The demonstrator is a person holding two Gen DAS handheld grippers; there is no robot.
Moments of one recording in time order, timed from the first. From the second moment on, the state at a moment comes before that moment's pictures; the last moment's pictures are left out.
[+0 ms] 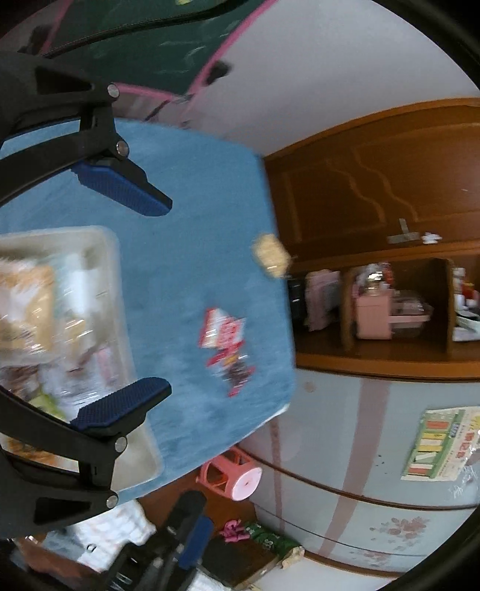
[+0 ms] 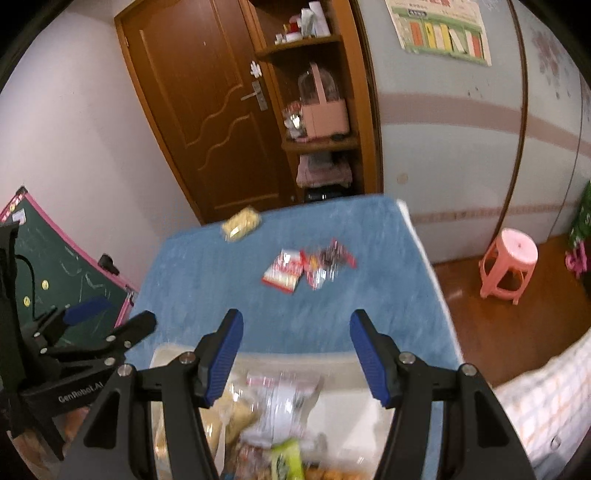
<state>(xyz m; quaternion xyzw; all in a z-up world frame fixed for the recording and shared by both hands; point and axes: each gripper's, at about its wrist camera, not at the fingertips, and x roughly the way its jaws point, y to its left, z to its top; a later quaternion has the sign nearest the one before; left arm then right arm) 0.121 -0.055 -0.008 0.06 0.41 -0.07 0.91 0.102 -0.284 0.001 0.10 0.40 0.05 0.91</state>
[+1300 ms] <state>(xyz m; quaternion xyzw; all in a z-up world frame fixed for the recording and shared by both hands) 0.377 -0.144 -0.214 0.11 0.60 -0.08 0.79 0.379 -0.306 -0.210 0.11 0.62 0.09 0.77</state>
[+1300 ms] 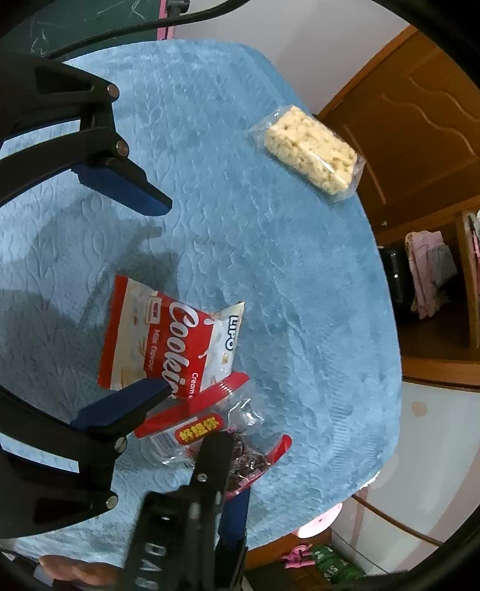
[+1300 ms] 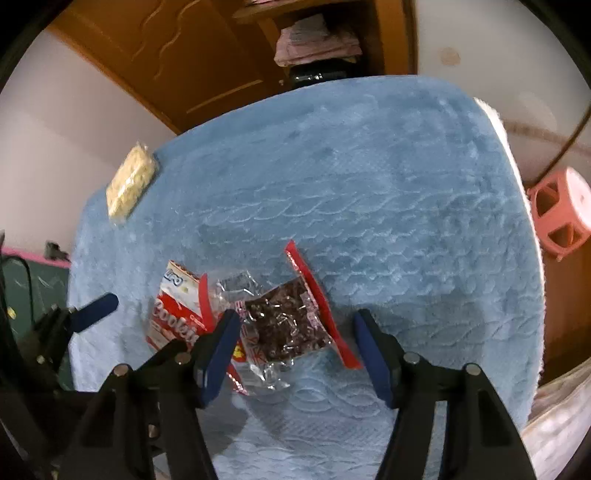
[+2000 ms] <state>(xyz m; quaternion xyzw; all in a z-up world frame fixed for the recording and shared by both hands) 0.378 -0.157 -0.226 0.06 0.61 -0.08 0.78 0.329 -0.338 -0.179 0.09 0.60 0.06 0.80</state>
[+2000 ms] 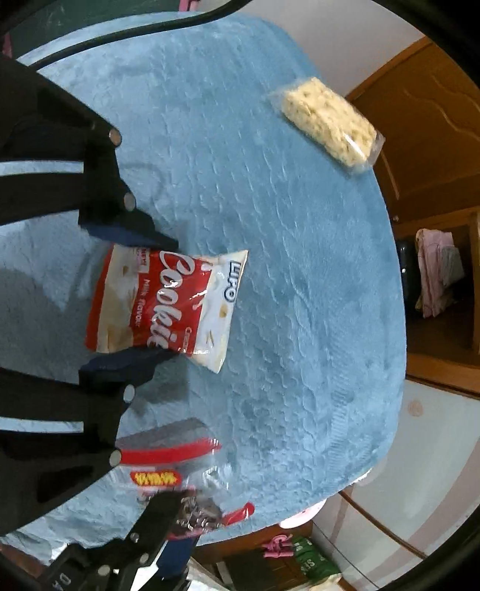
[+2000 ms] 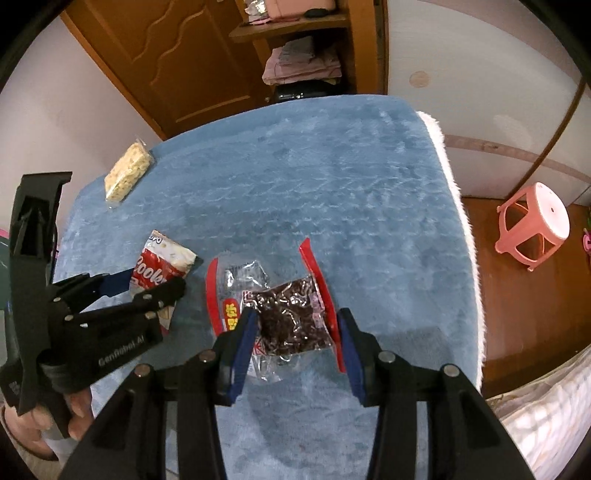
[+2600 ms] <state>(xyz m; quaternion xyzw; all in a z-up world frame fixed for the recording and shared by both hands) 0.237 -0.093 0.011 0.07 0.46 -0.09 0.88 0.204 -0.315 0.016 0.09 0.45 0.09 0.88</state>
